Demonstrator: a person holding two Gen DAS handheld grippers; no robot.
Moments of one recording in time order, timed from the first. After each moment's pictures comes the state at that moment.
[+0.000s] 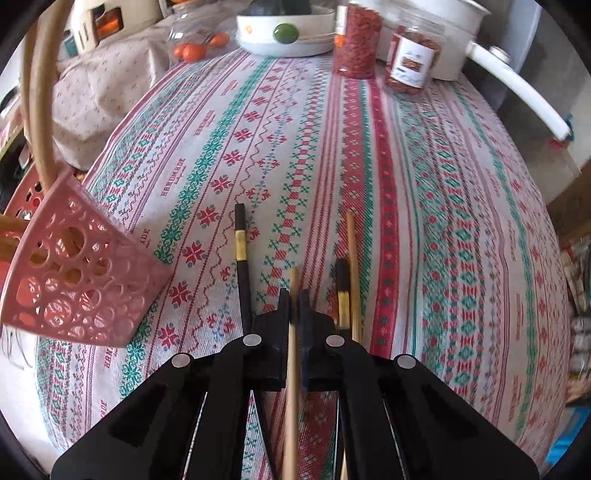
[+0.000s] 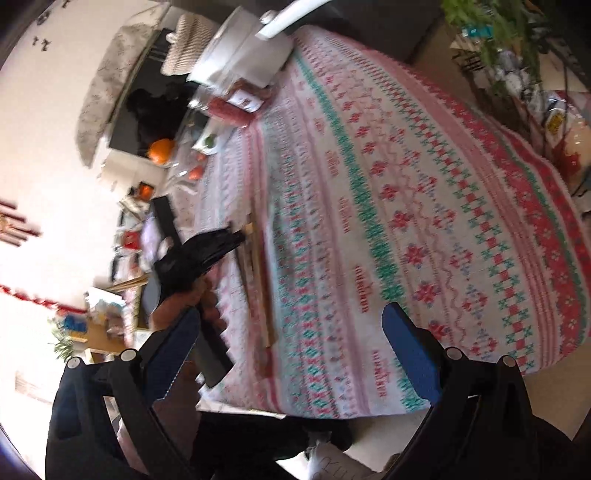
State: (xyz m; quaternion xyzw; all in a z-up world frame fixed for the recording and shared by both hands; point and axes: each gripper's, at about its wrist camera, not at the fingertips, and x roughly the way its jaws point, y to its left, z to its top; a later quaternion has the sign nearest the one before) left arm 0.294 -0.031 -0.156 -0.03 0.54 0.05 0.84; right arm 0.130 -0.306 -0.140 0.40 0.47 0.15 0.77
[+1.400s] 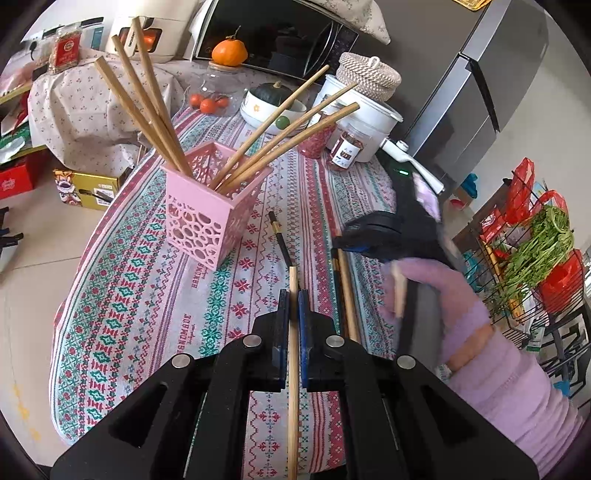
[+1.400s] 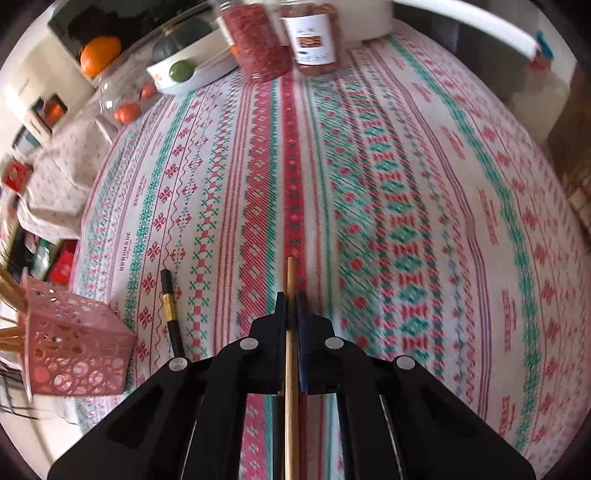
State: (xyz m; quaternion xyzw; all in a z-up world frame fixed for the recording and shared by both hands) left arm 0.137 0.077 -0.071 -0.17 0.41 -0.11 0.89; right arm 0.341 -0.127 -0.159 0.15 0.53 0.05 0.83
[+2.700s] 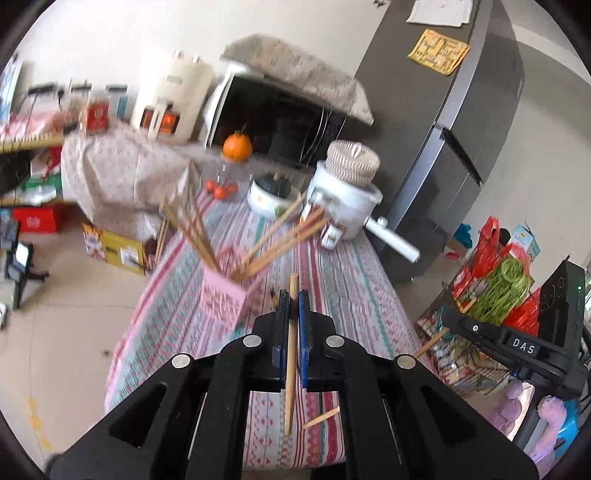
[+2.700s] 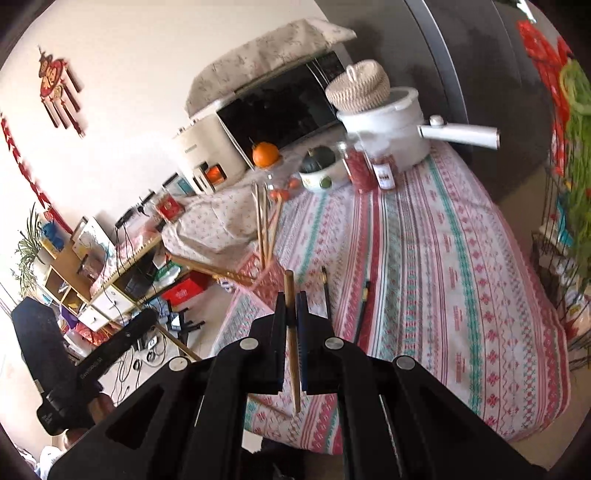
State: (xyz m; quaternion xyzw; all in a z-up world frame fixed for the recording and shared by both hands) left arm 0.070 0.101 0.045 -0.16 0.28 -0.08 0.94; right arm 0.101 -0.177 0.016 0.20 0.32 0.21 0.90
